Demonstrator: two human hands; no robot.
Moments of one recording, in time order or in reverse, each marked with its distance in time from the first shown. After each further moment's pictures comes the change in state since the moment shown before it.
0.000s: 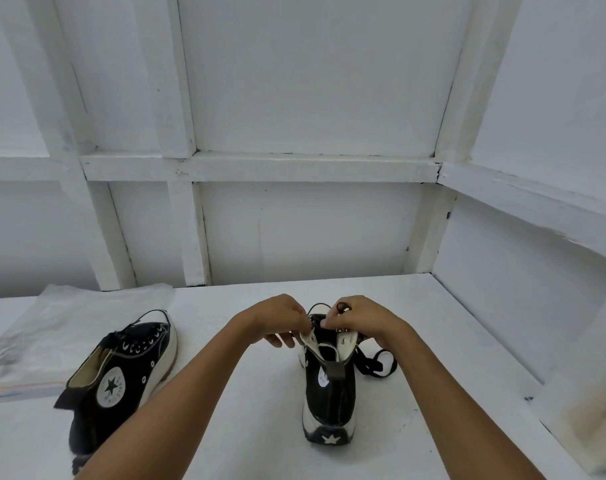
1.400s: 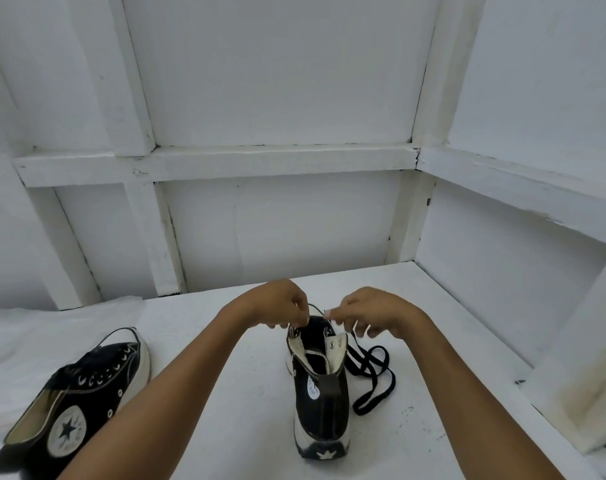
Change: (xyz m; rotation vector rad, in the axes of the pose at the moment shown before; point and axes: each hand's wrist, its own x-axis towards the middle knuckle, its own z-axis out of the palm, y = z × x) left_hand 0.034 0.021 -0.013 0.315 -0.014 0.200; right_hand -0.005 0.002 -0.034 -0.062 -0.036 0.124
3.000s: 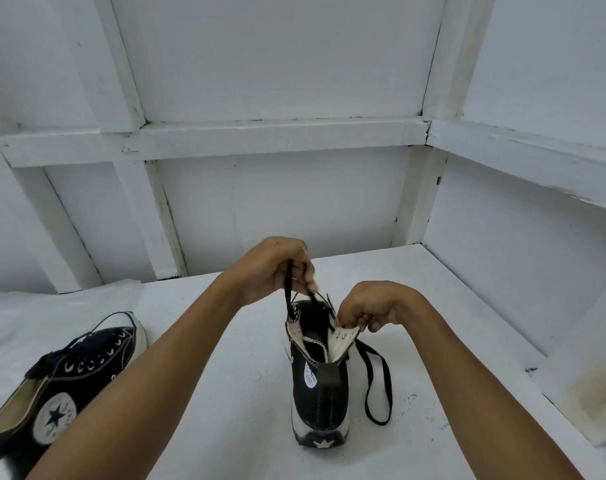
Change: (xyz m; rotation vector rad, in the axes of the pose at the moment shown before) left_hand 0.002 0.005 -0.011 -1.004 0.003 0.258; right_hand 0.024 0.009 0.001 -0.007 -0.230 0.146
